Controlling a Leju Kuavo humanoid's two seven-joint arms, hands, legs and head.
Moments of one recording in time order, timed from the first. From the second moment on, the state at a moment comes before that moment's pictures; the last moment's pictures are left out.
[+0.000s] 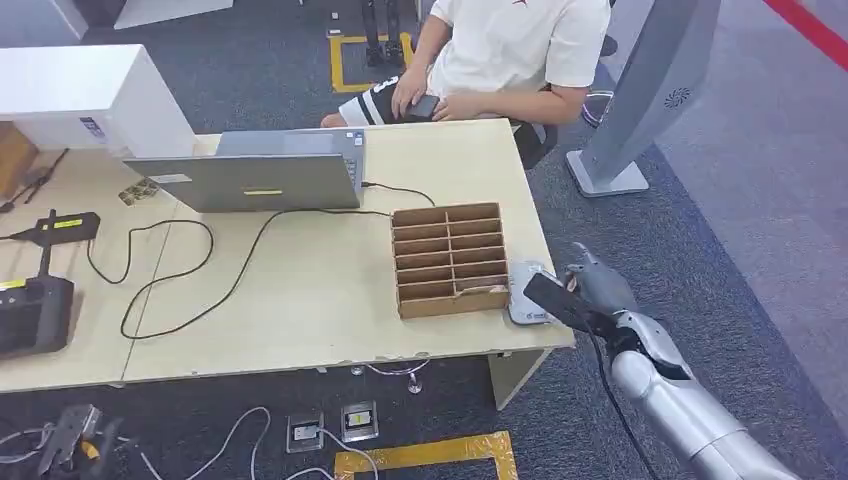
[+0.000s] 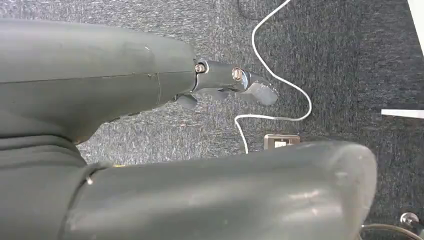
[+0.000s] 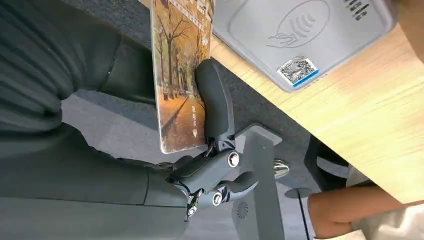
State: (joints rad) left arm 0.06 0.62 -0.54 -0.92 0.84 -0.09 -0.07; right arm -0.46 -0.44 0.49 -0.88 0.69 -0.07 0.09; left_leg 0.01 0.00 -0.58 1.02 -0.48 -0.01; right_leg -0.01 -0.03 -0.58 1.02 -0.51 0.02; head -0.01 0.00
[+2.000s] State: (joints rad) left arm 0.05 0.56 -0.47 -0.86 0.92 -0.09 -0.09; right arm -1.24 -0.34 0.56 -0.62 0.87 -0.07 -0.15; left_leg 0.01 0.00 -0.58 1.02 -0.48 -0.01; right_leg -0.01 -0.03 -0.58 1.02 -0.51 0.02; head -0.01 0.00
